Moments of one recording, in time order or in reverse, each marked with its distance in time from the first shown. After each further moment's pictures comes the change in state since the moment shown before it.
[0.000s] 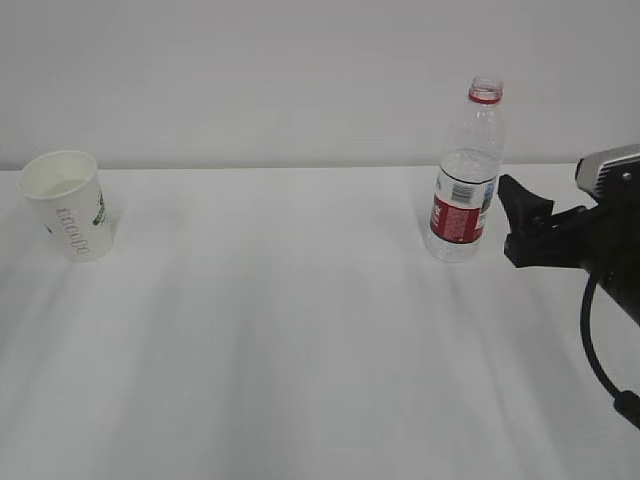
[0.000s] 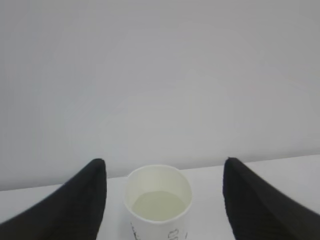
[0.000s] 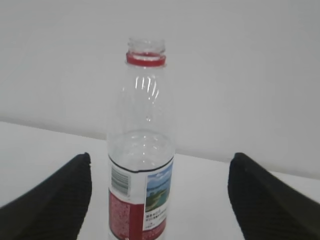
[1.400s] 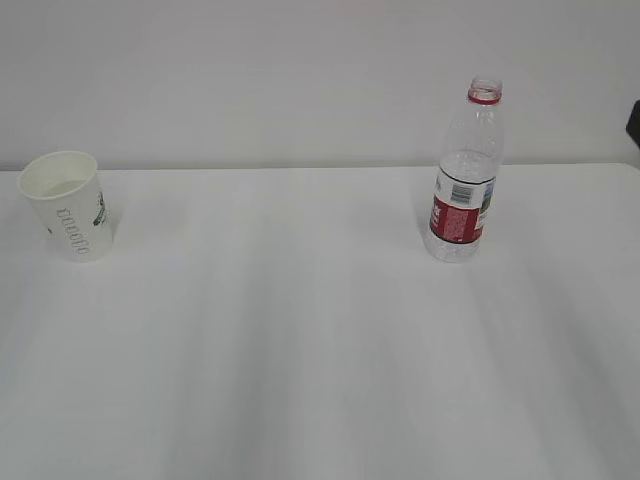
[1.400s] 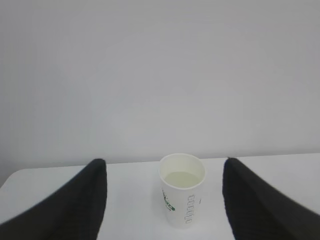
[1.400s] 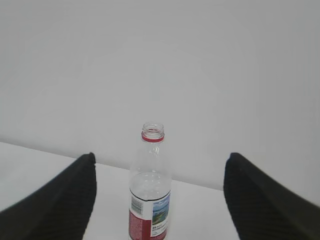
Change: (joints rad) left arm 0.000 -0.793 -0.094 -0.036 0.924 0.000; right arm 0.000 -0.893 0.021 0.065 0.814 -0.154
